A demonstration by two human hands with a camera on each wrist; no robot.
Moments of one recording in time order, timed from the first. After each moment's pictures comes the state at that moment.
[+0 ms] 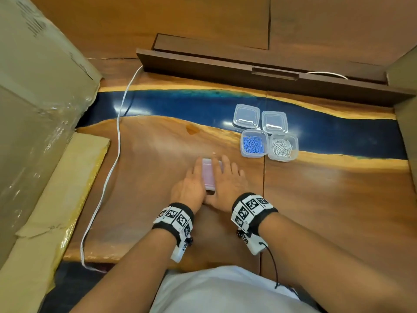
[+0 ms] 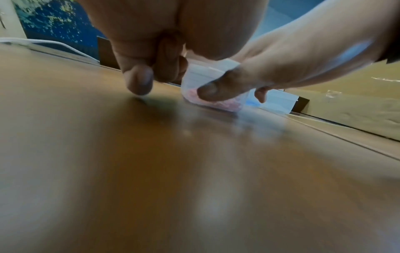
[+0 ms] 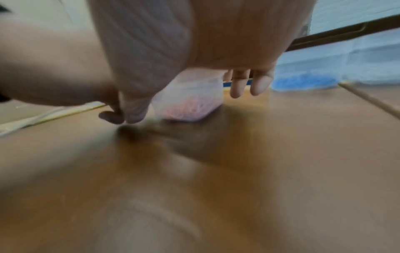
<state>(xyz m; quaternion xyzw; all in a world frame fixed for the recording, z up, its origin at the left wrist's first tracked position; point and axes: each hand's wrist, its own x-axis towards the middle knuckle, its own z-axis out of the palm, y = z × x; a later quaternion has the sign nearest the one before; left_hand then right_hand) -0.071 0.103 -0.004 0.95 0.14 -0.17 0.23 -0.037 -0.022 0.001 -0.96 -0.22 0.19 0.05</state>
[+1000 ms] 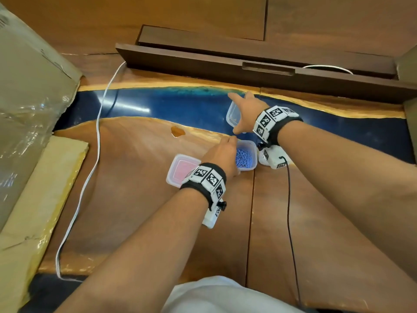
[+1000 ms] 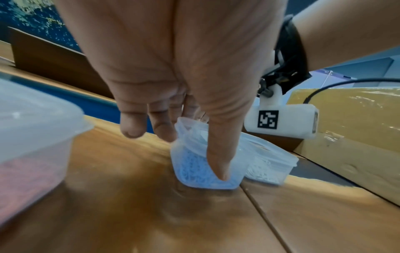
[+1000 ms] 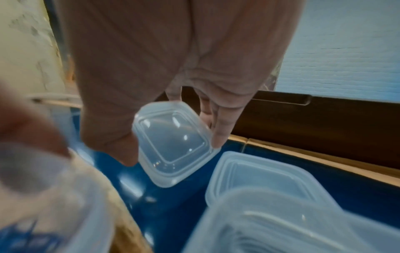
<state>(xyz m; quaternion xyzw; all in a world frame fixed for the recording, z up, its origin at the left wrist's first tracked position) 0.049 0.022 0.014 0.95 0.01 -0.20 0.26 0.189 -0.066 0.025 -0.95 -0.22 0.22 0.01</state>
